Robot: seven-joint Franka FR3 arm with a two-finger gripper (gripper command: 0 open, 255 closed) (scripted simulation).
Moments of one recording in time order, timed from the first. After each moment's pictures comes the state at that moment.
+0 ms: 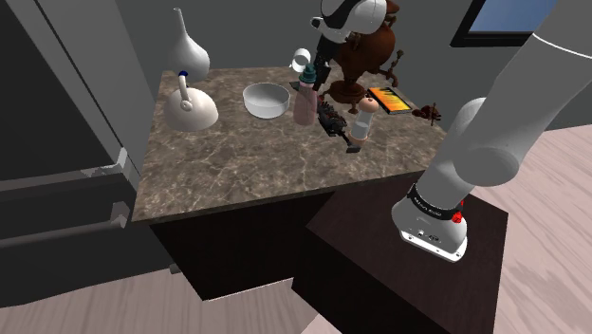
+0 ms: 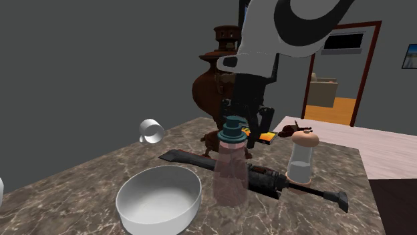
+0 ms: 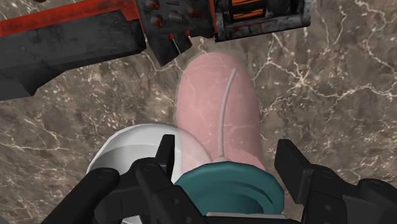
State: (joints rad) arm 0.17 -0.06 -0.47 -2.32 0.23 2.39 -1.18
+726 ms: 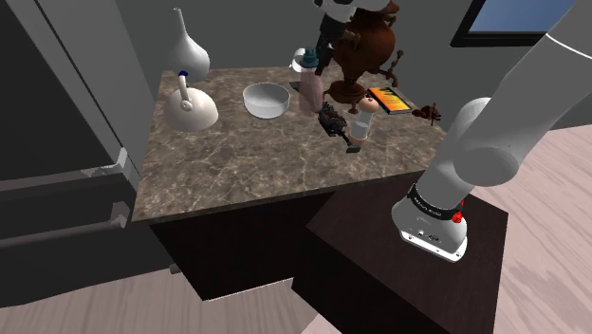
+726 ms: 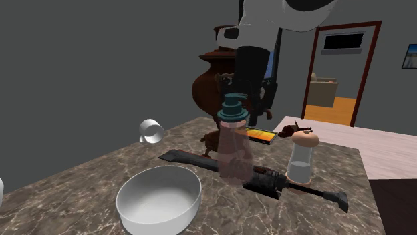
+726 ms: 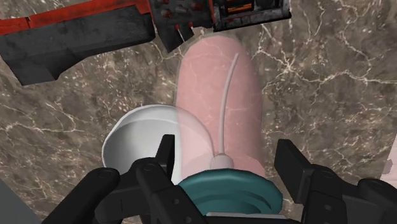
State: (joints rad) arm 0.16 -0.14 -0.46 -2.25 0.16 2.25 -1.11
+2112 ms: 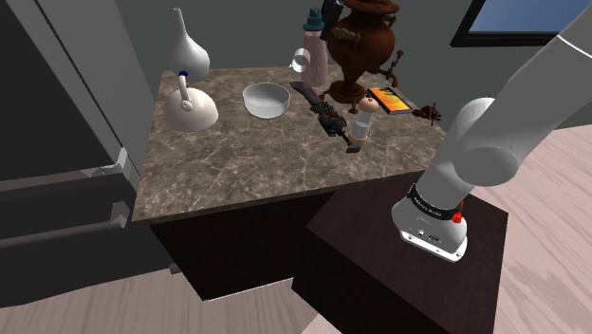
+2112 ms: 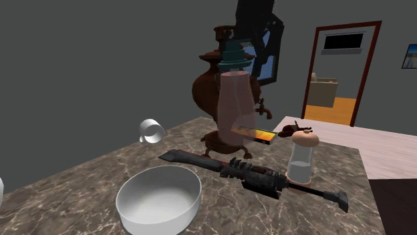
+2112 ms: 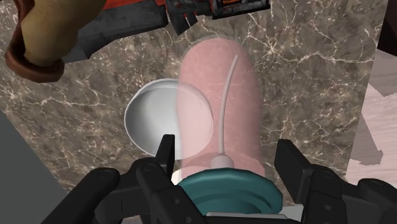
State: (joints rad) arm 0.16 -0.22 -0.44 -2.04 0.10 1.98 -1.03
